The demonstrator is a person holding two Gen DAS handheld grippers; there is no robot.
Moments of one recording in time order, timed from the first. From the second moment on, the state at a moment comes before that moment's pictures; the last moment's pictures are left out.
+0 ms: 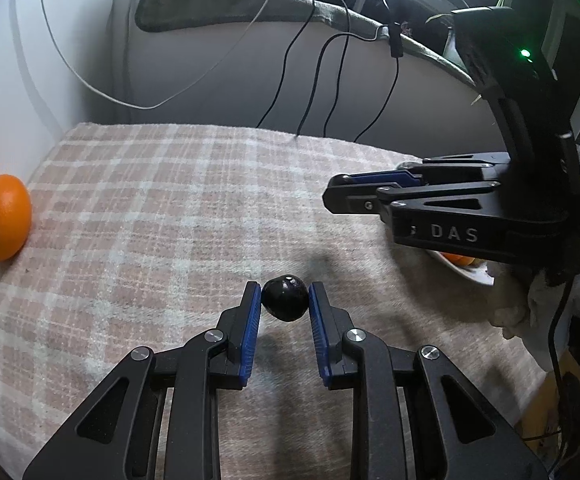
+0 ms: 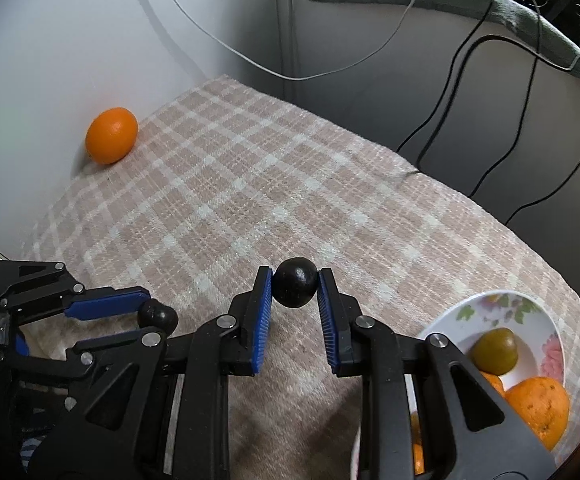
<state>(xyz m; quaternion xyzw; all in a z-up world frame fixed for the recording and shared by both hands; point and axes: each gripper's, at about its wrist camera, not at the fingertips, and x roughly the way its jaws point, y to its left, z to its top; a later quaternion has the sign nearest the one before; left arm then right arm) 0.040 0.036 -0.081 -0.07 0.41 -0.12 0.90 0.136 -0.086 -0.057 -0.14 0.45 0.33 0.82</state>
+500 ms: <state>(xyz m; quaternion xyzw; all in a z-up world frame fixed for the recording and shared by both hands) 0.057 -0.002 -0.068 -0.06 0.39 -0.16 0.90 0.135 -0.154 -0.028 -0.11 0.43 0.30 0.85</state>
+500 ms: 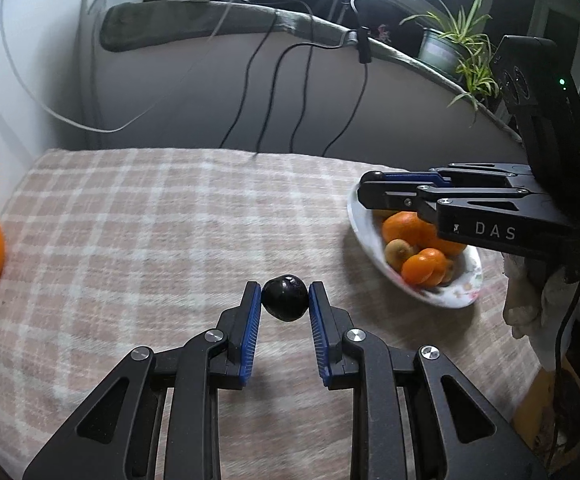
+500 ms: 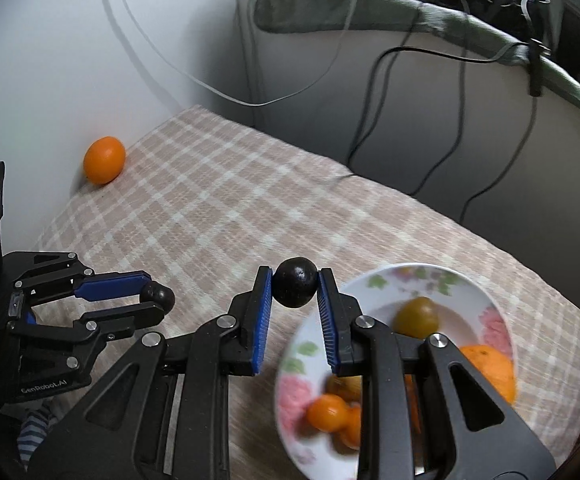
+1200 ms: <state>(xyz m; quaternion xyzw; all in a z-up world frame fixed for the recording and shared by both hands) 0.080 -0.050 -0.062 -0.05 0.39 -0.20 0.90 0.156 -0.225 -0.031 -0.09 0.44 0.25 0.86</state>
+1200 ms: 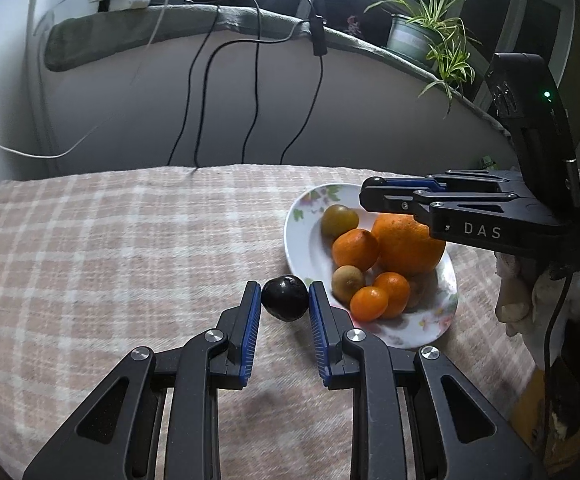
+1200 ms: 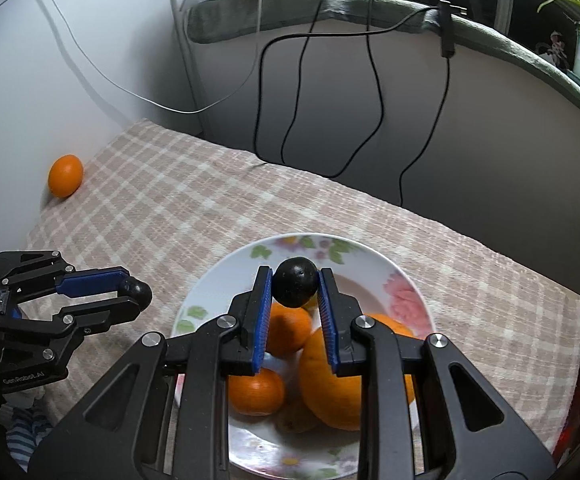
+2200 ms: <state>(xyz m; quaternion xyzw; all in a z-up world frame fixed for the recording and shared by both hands) 0.094 -0.078 -0.064 -0.04 0.40 -0.22 0.89 0.171 -0.233 -0.047 -0.09 0.46 0.24 0.85</state>
